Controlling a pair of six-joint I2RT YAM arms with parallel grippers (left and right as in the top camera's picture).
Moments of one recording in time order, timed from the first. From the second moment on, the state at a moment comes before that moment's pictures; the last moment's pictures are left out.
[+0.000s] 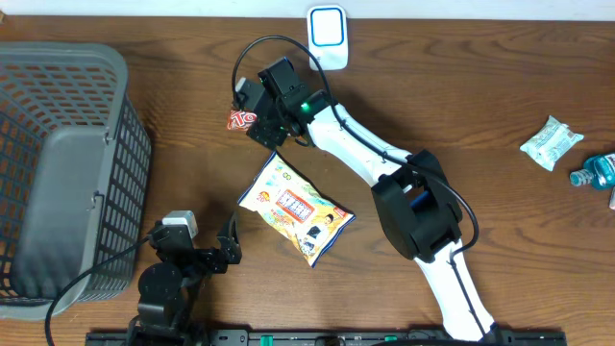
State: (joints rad) left arm -0.17 0.02 0.13 -0.46 0.02 -0.31; right arm 0.66 2.38 1.93 -0.47 -0.18 -0.40
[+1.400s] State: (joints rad) left arm -0.17 0.02 0.13 -0.46 0.02 -0.31; right arm 0.11 2.26 1.93 -1.36 -1.00 -0.33
